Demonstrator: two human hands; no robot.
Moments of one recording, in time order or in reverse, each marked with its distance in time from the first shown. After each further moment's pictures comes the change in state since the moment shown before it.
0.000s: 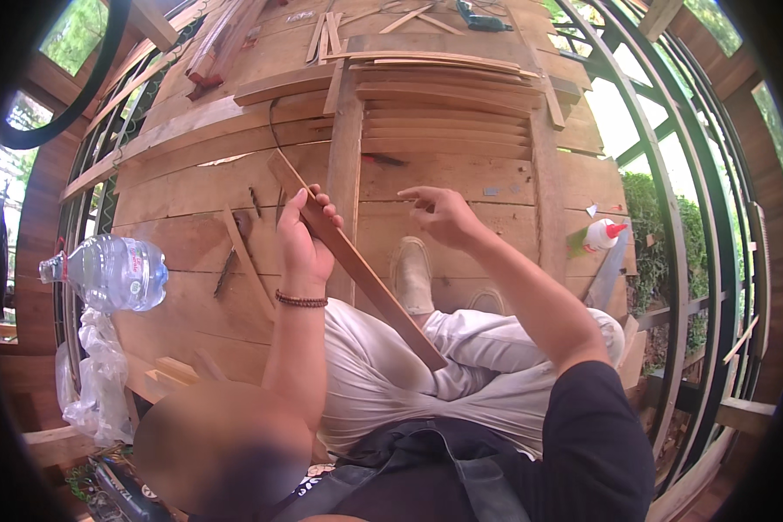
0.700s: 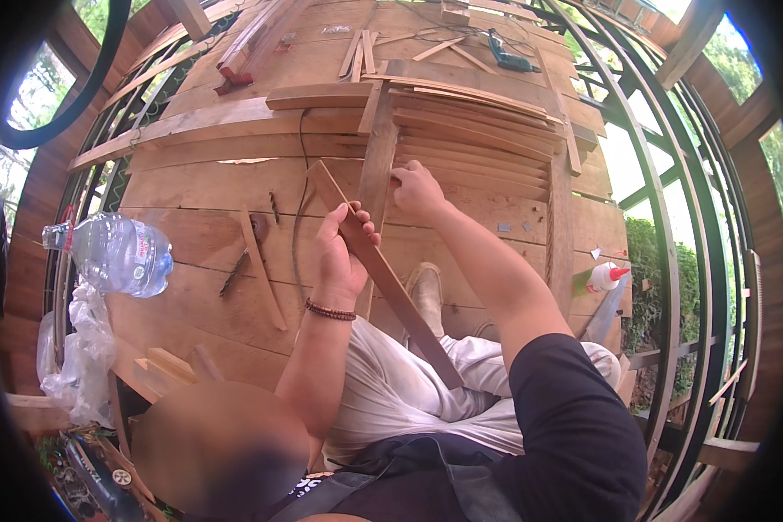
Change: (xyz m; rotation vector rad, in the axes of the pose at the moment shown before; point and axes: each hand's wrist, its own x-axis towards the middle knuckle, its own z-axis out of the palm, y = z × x) left_hand 0.007 0.001 0.001 -0.066 0.000 -0.024; right_hand 0.149 -0.004 0.038 -0.617 0.199 -0.214
